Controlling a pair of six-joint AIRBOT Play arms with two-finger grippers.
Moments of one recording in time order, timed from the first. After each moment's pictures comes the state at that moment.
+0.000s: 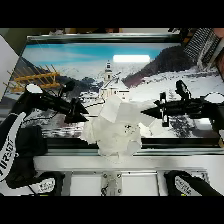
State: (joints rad) left arm 0.05 -1.42 1.08 0.63 -1.57 -0.09; right arm -0.15 -1.13 0.88 -0.33 1.51 -0.21
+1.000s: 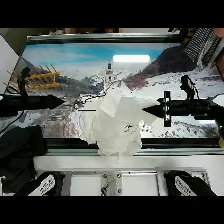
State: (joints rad) left arm 0.34 -1.14 0.96 0.70 -1.28 -0.88; right arm -0.15 -1.01 0.88 -0.33 1.45 -0.03
